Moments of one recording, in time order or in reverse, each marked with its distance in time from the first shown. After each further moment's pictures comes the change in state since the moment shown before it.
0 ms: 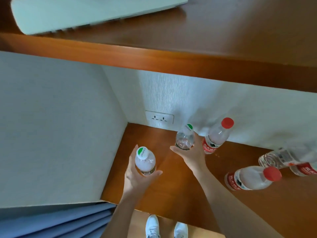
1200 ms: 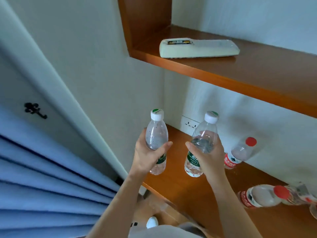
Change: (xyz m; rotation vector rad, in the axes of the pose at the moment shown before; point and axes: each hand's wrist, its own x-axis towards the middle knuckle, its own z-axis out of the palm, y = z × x) left_hand -0.053 0.101 -0.110 -0.421 0.211 0.160; right_hand -0.100 -0.128 -0.016 0.133 -0.163 -0.315
